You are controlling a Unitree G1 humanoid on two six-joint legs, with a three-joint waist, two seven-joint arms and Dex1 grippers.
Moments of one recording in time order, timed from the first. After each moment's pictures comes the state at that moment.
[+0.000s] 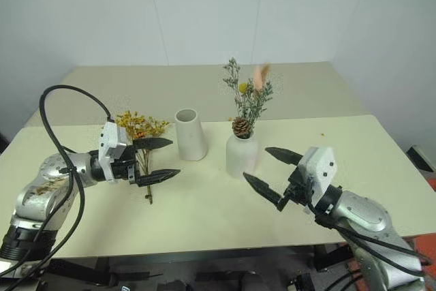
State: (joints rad) left arm -0.37 0.72 0.08 -0.18 -0.51 0.40 -1.05; right arm -0.02 -0.74 -0.16 -0.66 0.61 0.42 0.70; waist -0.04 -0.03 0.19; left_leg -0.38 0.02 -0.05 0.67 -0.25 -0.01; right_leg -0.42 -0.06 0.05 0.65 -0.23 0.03
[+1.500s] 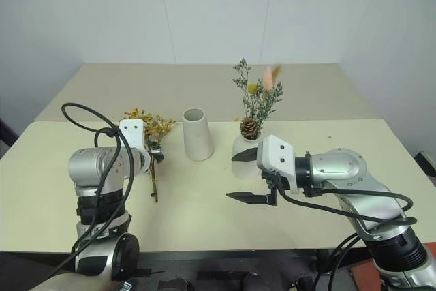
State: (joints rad) left arm -0.81 0.13 0.29 -0.15 -0.14 1.61 0.27; right arm -0.45 -0.83 0.11 -0.47 0.45 0.45 1.06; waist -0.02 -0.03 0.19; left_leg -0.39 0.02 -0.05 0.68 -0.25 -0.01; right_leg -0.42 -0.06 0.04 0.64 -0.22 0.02
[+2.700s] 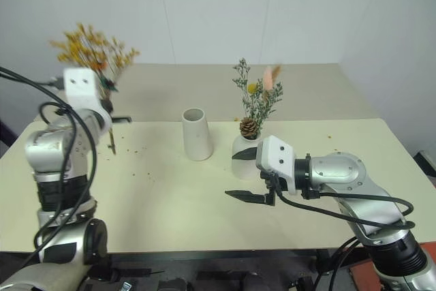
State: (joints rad) left arm -0.86 0.42 0.34 -0.09 -0.13 1.04 -0.06; right arm -0.42 -0.80 0.10 -0.50 0.44 0.46 0.98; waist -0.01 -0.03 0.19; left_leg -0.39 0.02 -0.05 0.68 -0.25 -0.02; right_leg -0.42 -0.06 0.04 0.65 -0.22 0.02
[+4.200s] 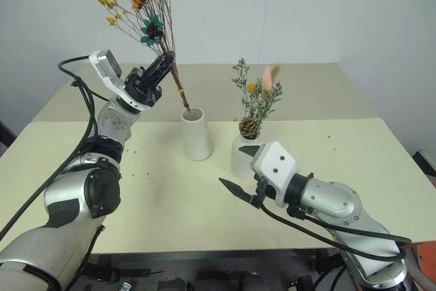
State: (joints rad) left arm -1.27 0.33 0.44 1.19 -0.58 -0.01 -1.44; right arm -0.24 -0.69 0.05 -0.78 0.41 0.65 0.57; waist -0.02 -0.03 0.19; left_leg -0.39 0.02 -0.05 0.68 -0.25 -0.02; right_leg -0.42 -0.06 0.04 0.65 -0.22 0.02
